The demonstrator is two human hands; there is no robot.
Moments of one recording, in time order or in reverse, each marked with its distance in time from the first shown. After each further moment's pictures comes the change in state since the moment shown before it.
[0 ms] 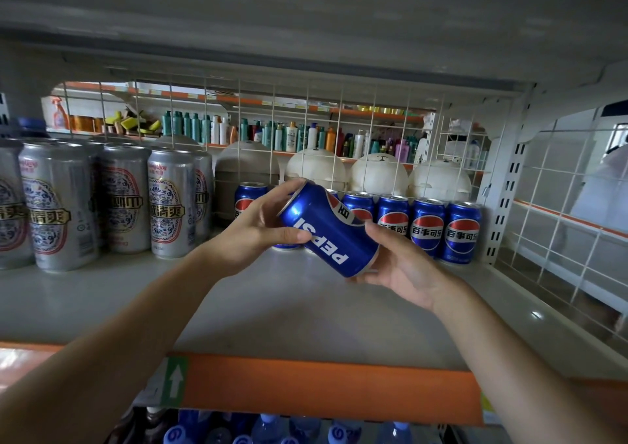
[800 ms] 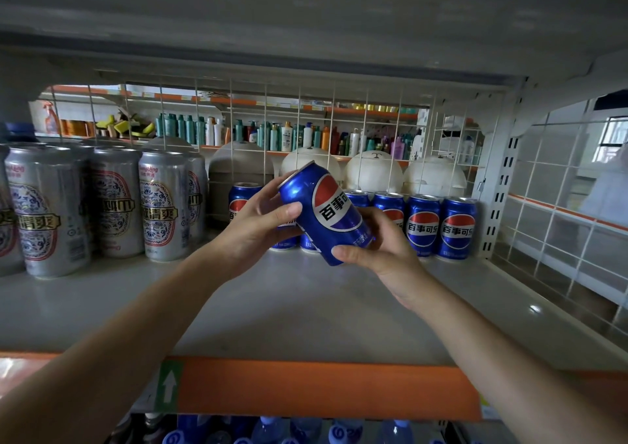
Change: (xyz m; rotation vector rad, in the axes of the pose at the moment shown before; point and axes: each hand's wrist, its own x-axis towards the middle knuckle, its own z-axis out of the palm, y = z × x) left_hand 0.007 0.001 0.012 -0.129 0.142 -0.029; right_hand 0.003 0.012 0.012 -0.265 0.215 -0.355
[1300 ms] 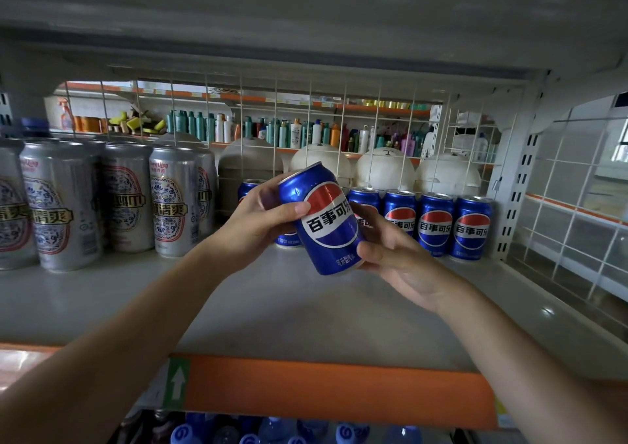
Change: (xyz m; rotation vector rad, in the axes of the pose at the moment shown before) left_hand -0.003 0.005 -0.006 0.045 -0.025 0.066; right_hand 0.000 -0.010 -0.005 0.143 -0.296 0.196
